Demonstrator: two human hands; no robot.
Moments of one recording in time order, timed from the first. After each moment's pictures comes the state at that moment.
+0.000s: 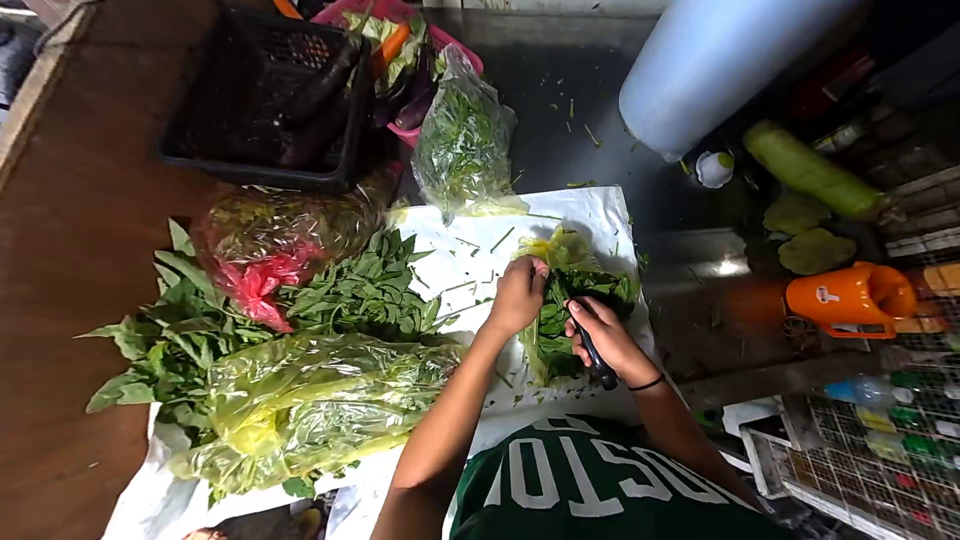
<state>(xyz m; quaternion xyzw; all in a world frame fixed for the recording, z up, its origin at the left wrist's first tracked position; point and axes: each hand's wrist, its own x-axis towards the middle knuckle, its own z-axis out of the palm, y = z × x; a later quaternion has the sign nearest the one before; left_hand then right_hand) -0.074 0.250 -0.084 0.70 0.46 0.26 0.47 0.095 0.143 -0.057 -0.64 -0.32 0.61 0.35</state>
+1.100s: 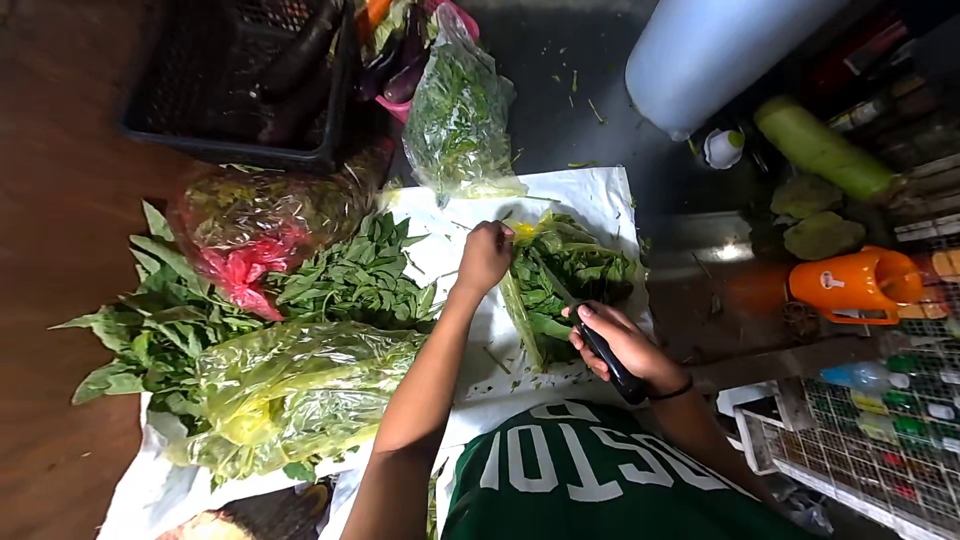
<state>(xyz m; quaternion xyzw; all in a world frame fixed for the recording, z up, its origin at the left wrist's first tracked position) -0.099 0.309 -0.109 0.73 0.51 0.23 0.39 0.105 0.121 -0.029 -0.55 -0.28 0.72 0.33</state>
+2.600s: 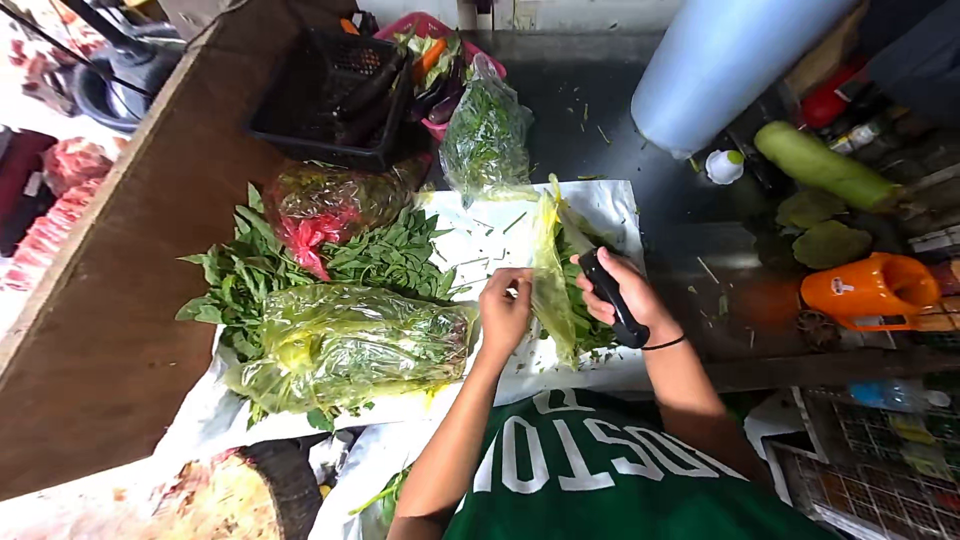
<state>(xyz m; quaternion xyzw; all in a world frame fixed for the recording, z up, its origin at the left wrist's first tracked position) -0.105 0.139 -0.072 0.63 0.50 0.47 0.37 0.116 0.122 -0.016 -0.42 -0.34 0.72 0.44</state>
